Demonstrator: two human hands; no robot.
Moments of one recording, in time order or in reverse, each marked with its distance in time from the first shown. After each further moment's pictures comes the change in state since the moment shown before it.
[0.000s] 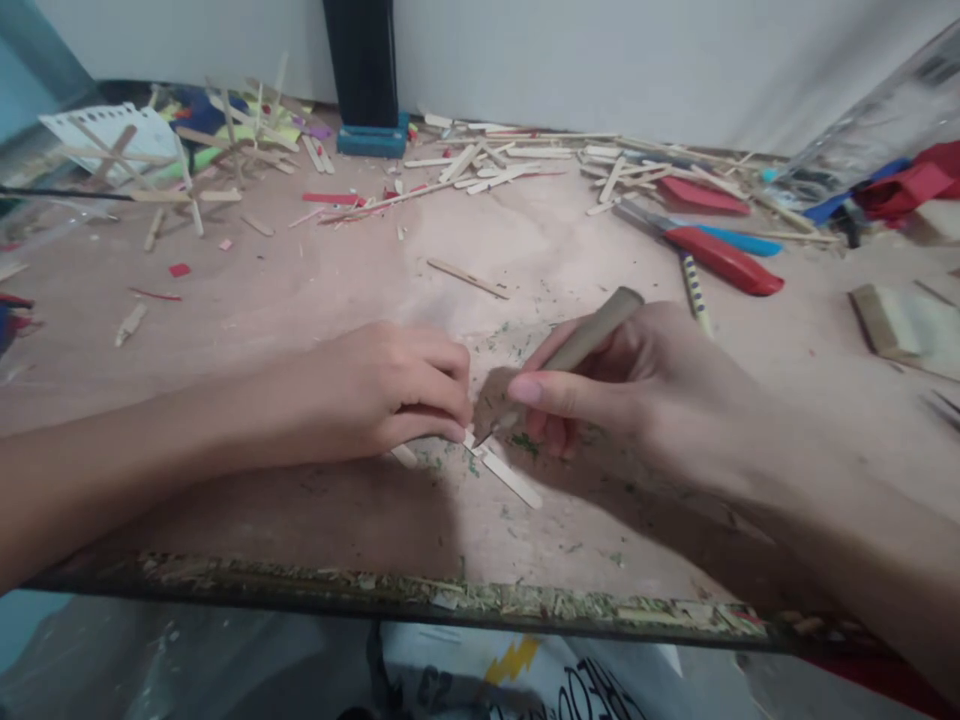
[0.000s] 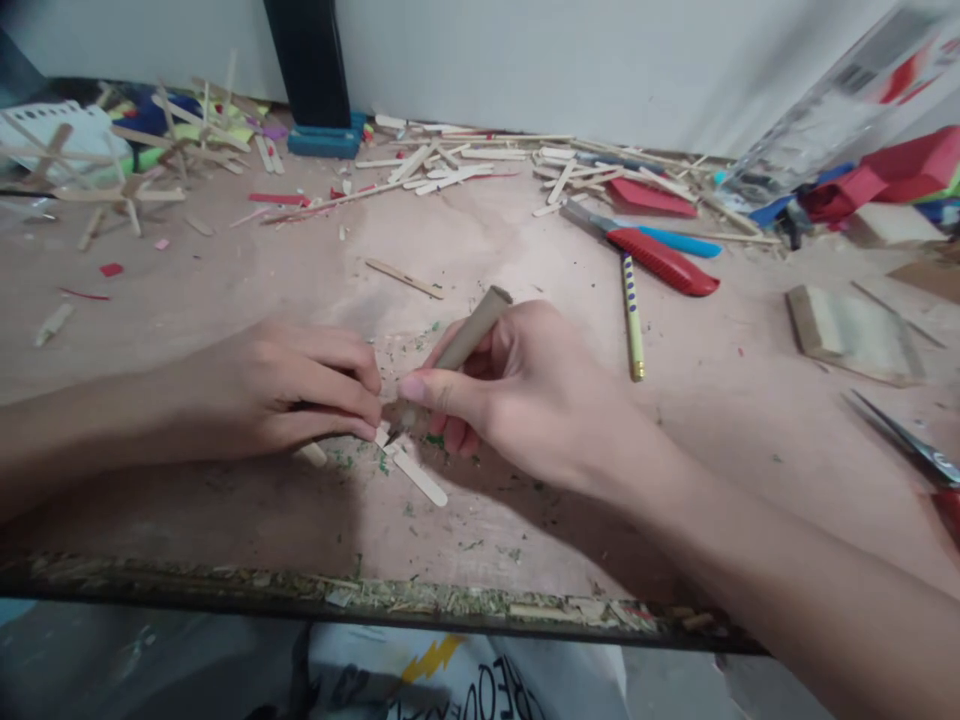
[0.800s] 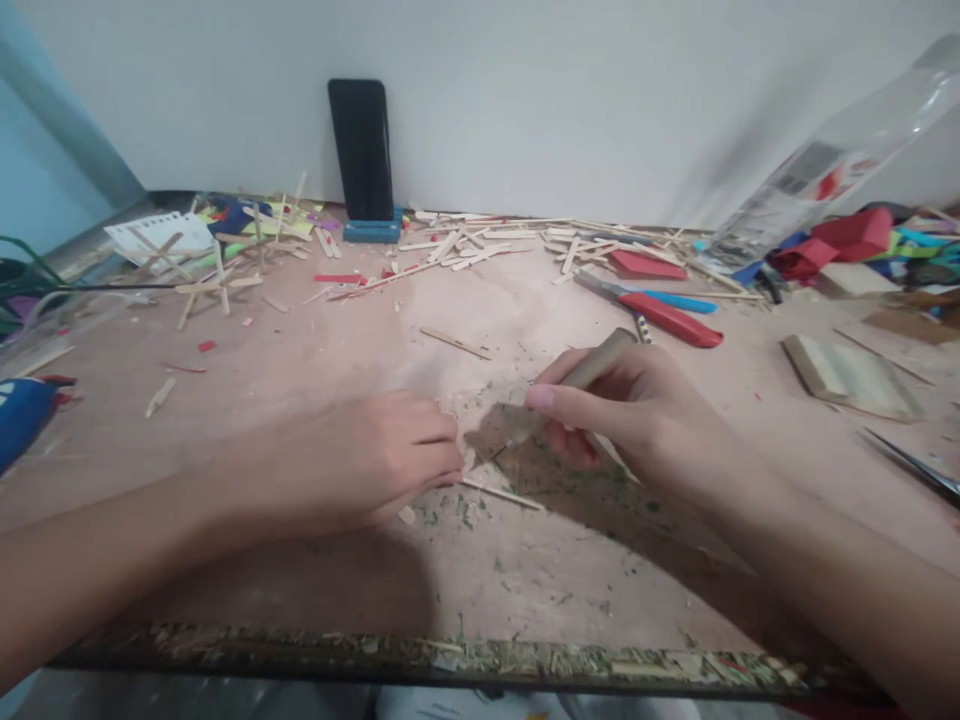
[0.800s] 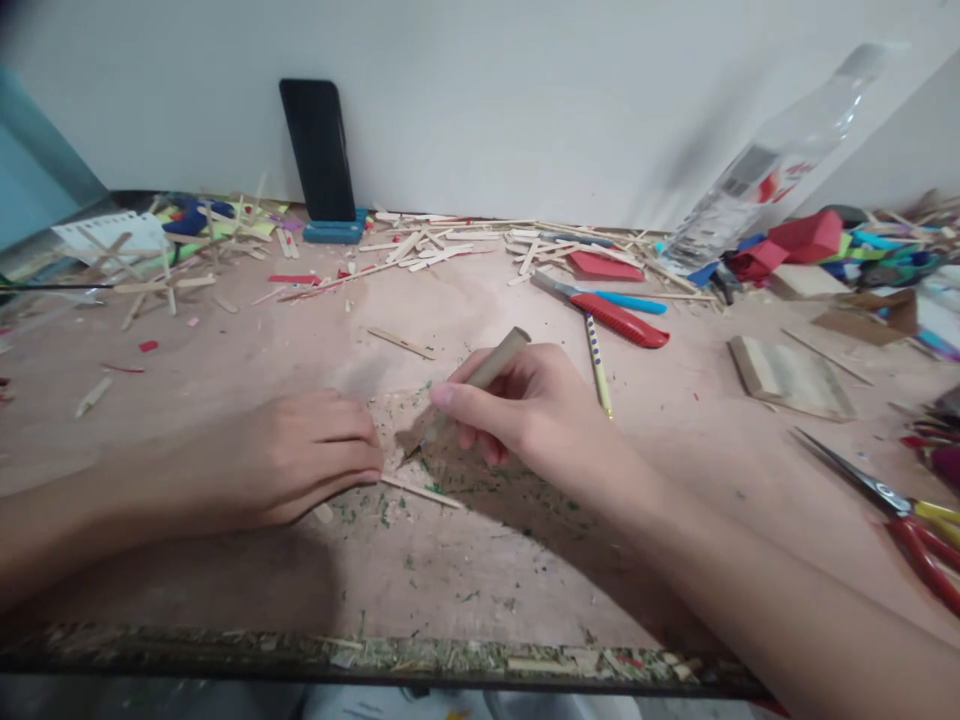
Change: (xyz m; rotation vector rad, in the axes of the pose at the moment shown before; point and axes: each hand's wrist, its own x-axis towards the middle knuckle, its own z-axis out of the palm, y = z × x) left_hand -0.008 -0.001 0.009 0.299 -0.006 0.116; right_hand 0.003 0.001 -0.018 0.104 0.129 -0.102
